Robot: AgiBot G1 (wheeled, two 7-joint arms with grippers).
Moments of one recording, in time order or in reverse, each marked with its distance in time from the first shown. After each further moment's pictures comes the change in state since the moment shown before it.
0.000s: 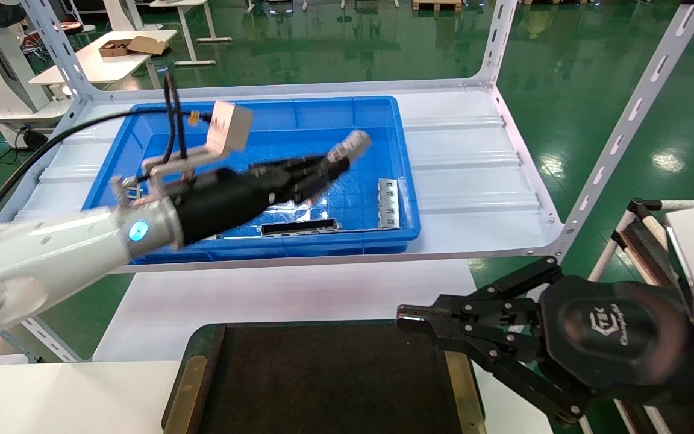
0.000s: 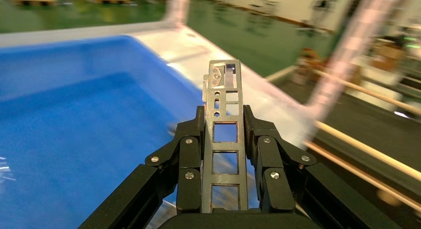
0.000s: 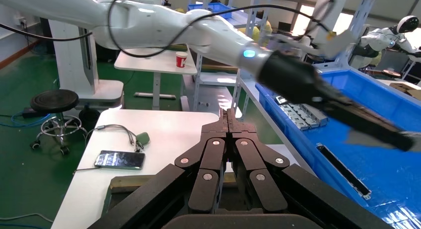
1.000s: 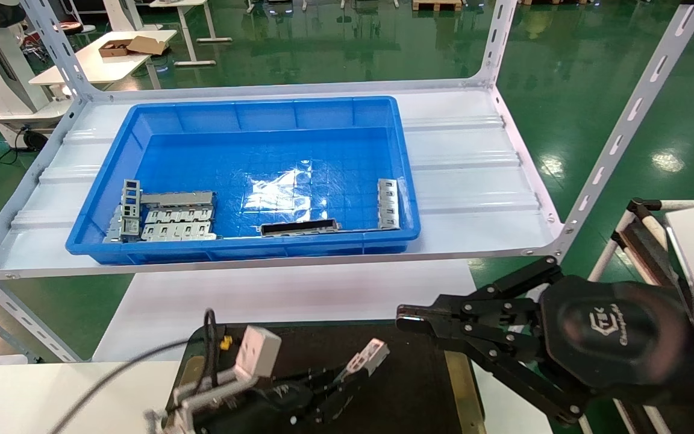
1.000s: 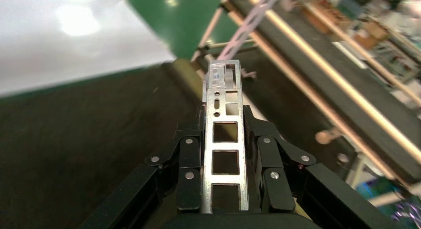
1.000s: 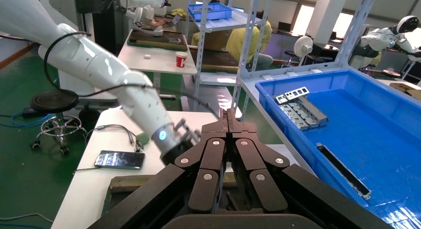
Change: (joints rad) left arm 0.536 -0.112 0.110 -0.381 -0.023 -0.325 -0.088; right arm 0.000 0.000 -0.001 0.000 0.001 0.000 -0.001
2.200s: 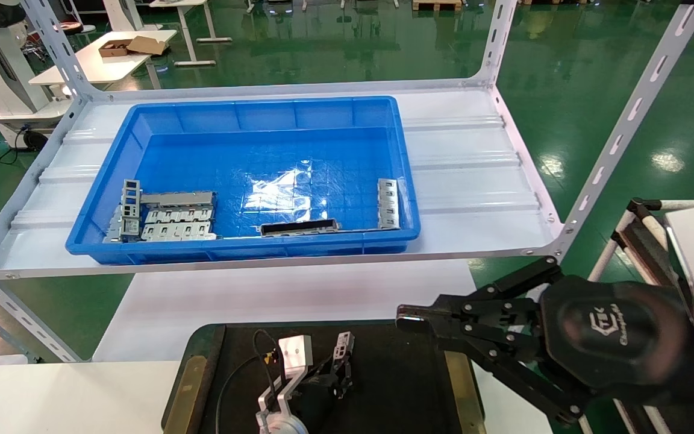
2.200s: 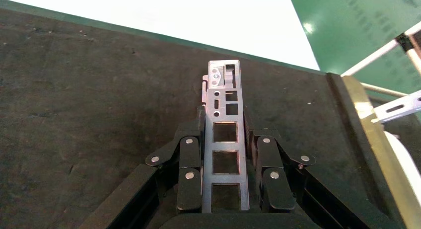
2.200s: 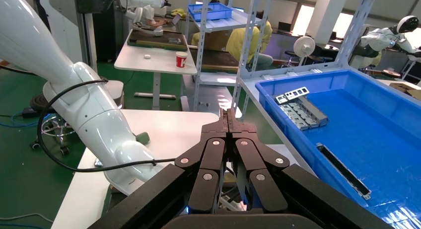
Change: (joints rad) left arm -0.088 0.445 0.374 0.337 -0.278 -0.803 0.047; right arm 0.000 0.001 -0.001 0.000 0.001 0.001 -0.001
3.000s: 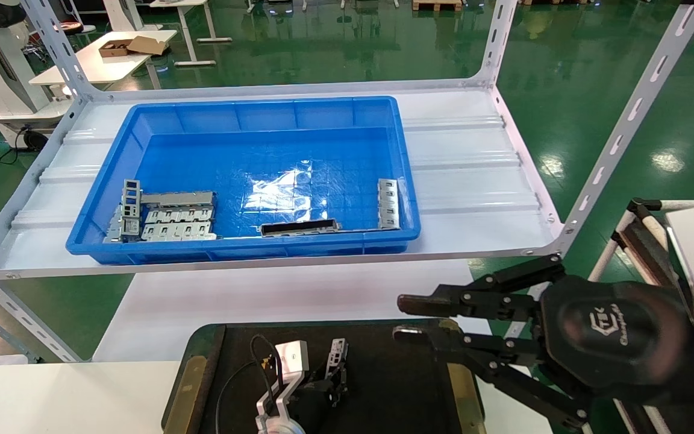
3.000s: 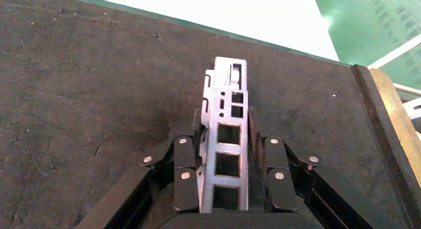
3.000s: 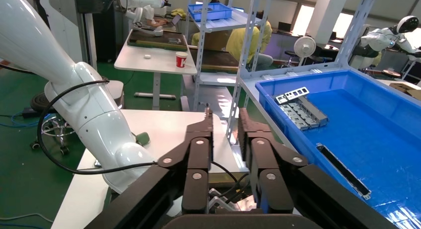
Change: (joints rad) left arm -0.017 0.014 0.051 0.016 -0.095 -0.060 0.033; right arm 0.000 0.000 -0.001 0.000 0.001 0.000 0.000
